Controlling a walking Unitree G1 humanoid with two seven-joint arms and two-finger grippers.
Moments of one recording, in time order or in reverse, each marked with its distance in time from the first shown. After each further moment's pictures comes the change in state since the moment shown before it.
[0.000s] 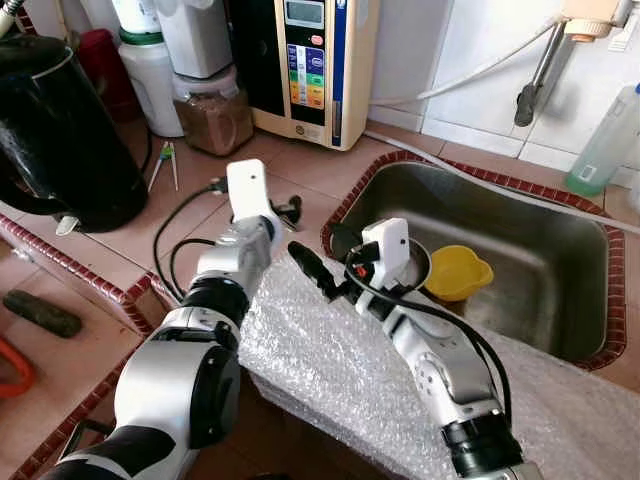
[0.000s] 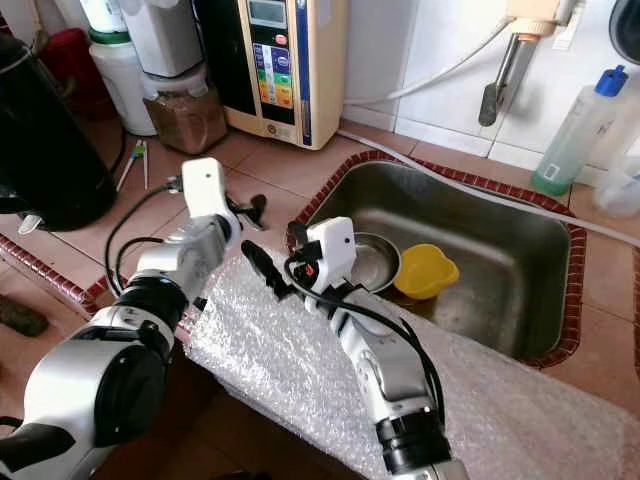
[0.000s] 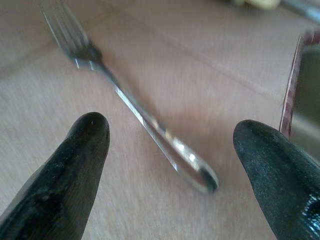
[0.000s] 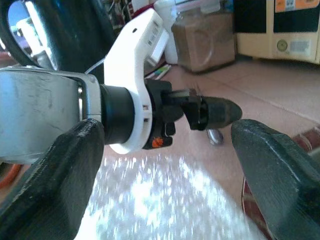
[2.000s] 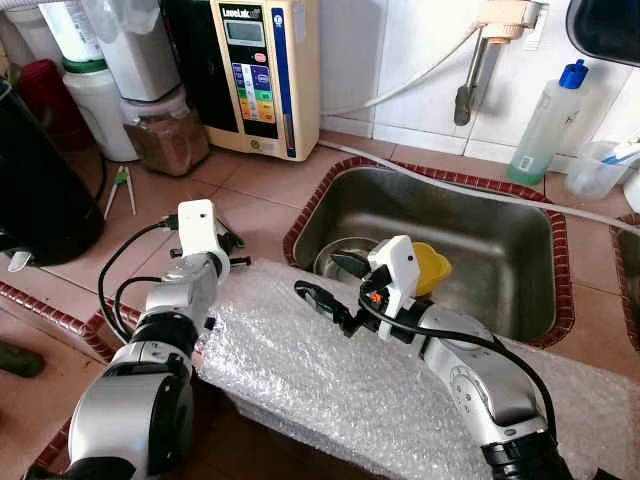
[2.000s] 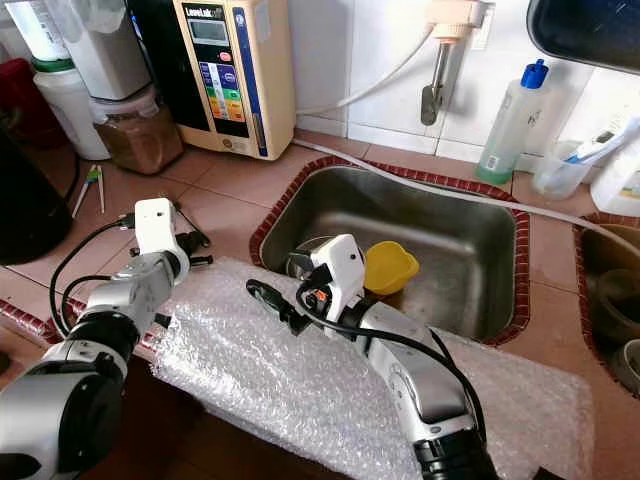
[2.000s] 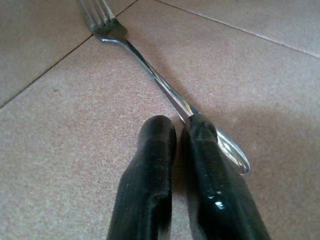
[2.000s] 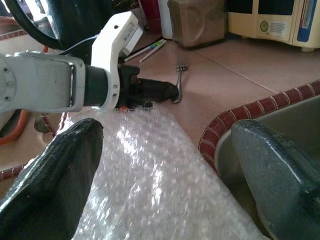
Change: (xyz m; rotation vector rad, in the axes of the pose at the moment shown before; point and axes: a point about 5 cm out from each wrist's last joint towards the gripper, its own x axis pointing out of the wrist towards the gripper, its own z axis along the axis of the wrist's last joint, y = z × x) left arm -0.015 0.091 -0.029 0.091 0.024 0.129; right arm -0.020 -0.004 0.002 -0.046 0.151 0.126
